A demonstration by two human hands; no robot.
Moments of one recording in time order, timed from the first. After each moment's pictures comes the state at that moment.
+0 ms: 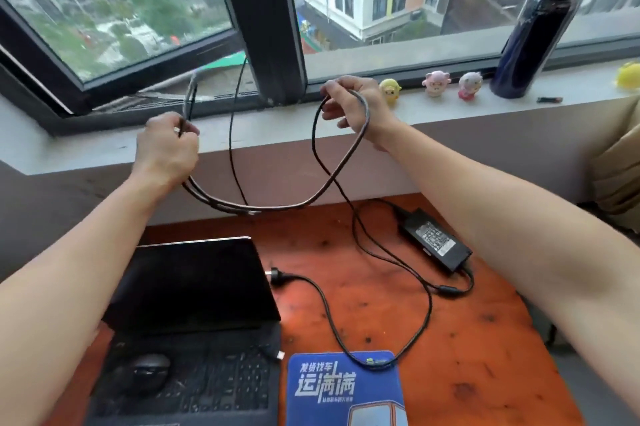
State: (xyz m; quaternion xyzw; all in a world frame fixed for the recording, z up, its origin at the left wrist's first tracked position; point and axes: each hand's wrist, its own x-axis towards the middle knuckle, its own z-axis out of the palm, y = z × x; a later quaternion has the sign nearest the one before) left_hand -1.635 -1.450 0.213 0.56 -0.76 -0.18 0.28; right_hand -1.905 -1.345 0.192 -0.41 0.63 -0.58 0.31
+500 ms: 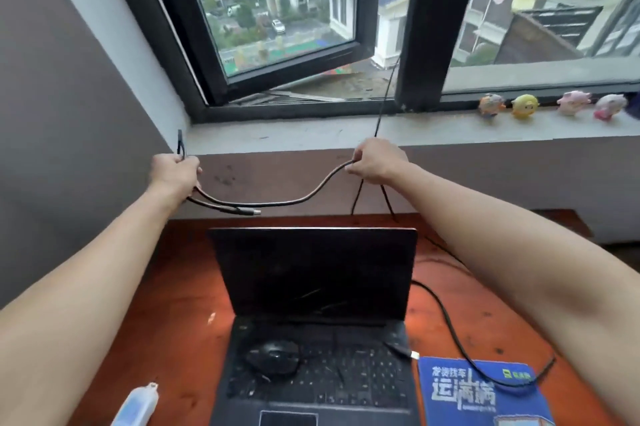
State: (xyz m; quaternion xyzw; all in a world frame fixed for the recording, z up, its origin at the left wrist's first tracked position) left_hand -1.362 -1.574 0.186 0.68 -0.59 -0.32 0.31; right_hand -1.671 -1.457 0.163 -0.54 0.82 -0.14 0.16
